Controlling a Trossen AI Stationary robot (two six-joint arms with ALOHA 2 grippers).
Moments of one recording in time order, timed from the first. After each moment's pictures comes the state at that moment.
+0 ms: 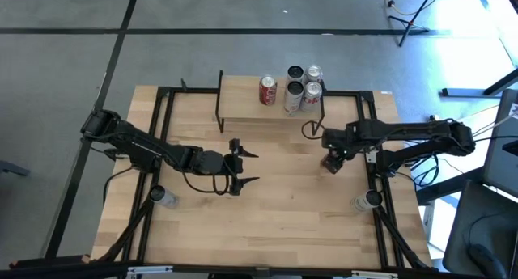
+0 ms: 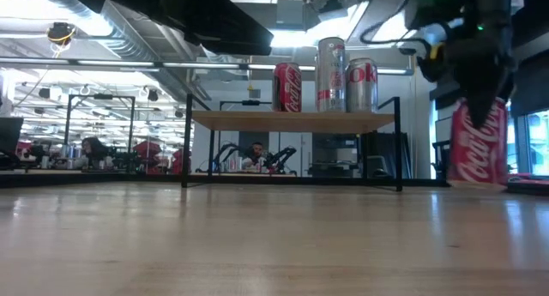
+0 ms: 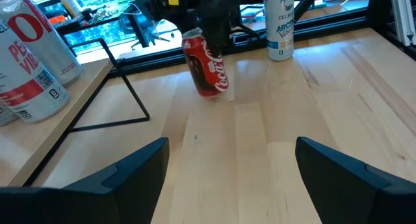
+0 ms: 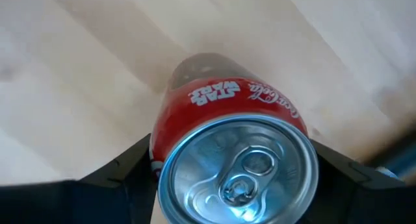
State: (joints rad) left arm -0.22 1.44 0.75 0.33 -0.38 0.11; right arm -0.08 1.16 0.86 -1.15 -0.03 0.69
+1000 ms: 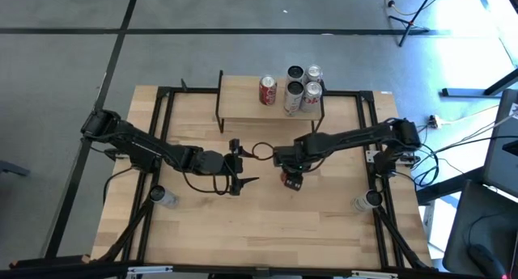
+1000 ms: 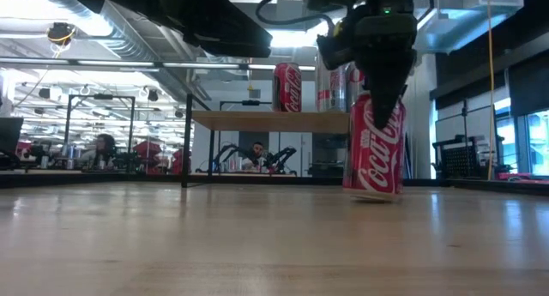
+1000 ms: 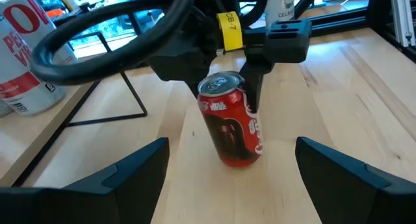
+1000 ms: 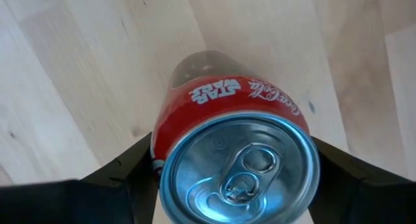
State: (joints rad) left arm -0.22 1.44 0.75 0.32 -0.37 0.08; right arm 0.09 1.77 1.37 -1.04 -0.02 0.44
